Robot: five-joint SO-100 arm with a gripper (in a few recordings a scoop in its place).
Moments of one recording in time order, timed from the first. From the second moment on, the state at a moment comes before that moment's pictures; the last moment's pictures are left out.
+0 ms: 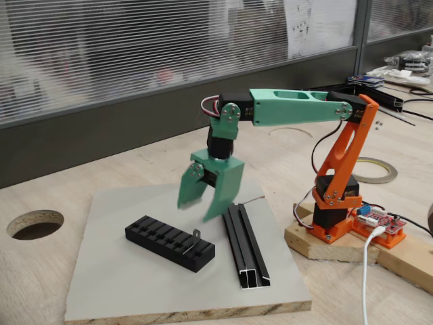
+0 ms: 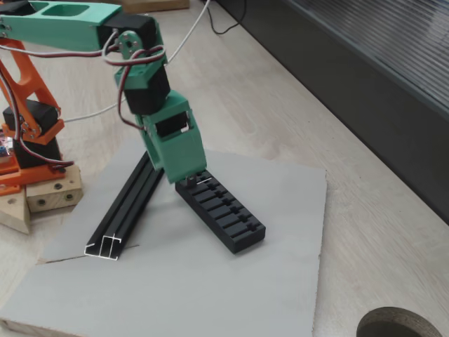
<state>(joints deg) -18.5 102.4 102.8 79.0 141.6</state>
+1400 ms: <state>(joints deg) -20.0 98.0 108.1 74.7 149.3</state>
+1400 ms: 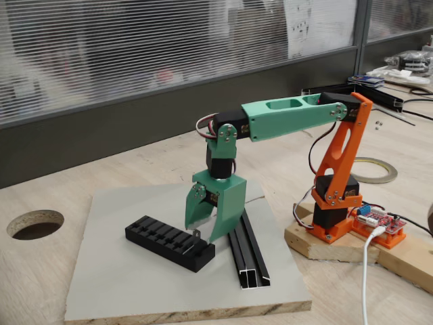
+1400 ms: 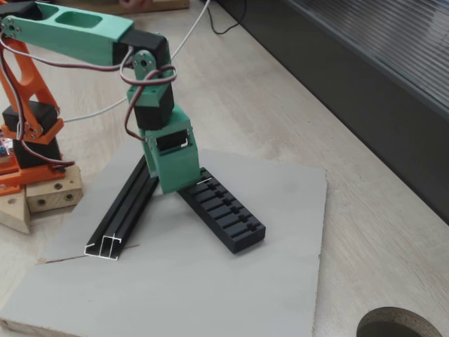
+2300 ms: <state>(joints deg) -20.0 96.8 108.1 68.7 149.3</state>
